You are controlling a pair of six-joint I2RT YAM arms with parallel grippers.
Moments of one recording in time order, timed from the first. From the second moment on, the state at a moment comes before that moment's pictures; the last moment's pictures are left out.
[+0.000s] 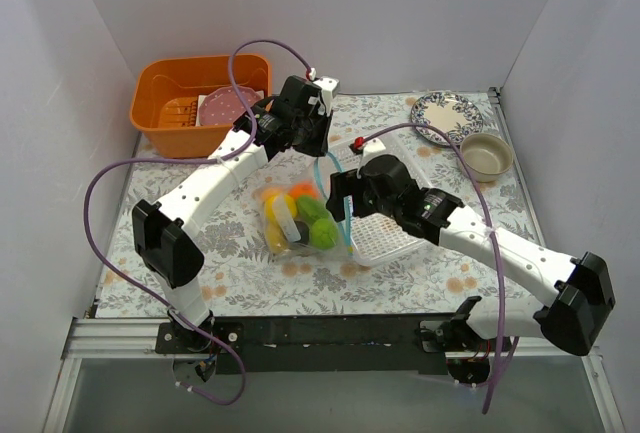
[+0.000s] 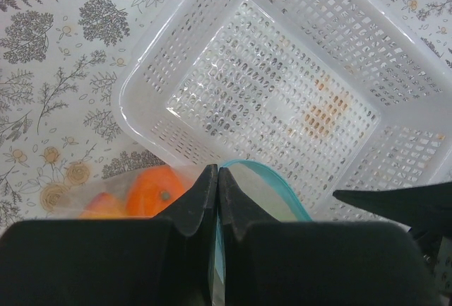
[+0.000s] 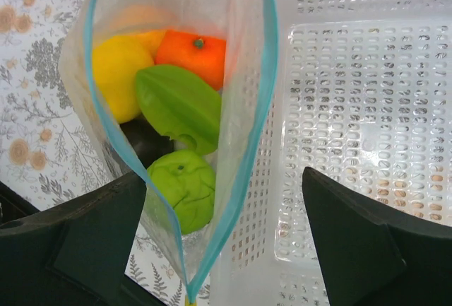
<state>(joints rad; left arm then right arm) -0.66 1.76 1.81 -0.79 0.02 -0.22 0.89 1.24 1.02 -0.36 0.14 0.41</state>
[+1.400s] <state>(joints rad) -0.66 1.75 1.79 -0.70 0.07 -0.30 0.75 1.41 1.05 -0.17 -0.24 0.37</state>
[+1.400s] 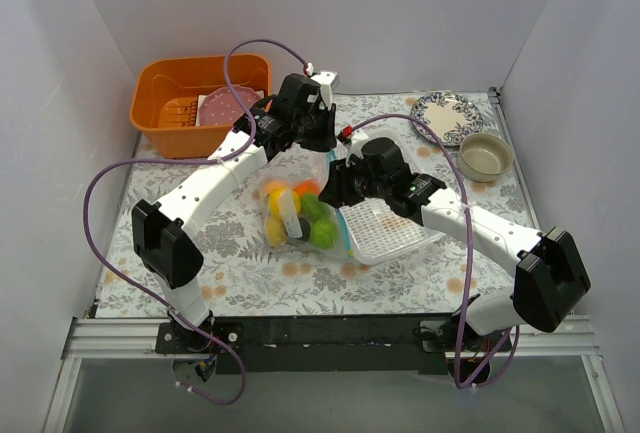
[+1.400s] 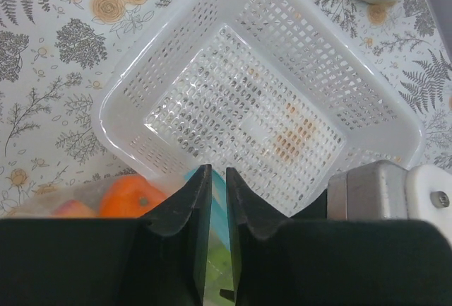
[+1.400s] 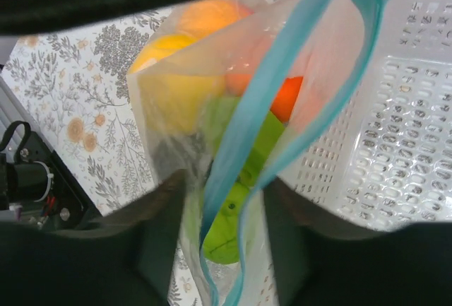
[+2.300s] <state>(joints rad) -0.62 1.46 1.56 -0.64 -0.21 -0.42 0.71 1.41 1.03 -0.16 -0.18 0.38</state>
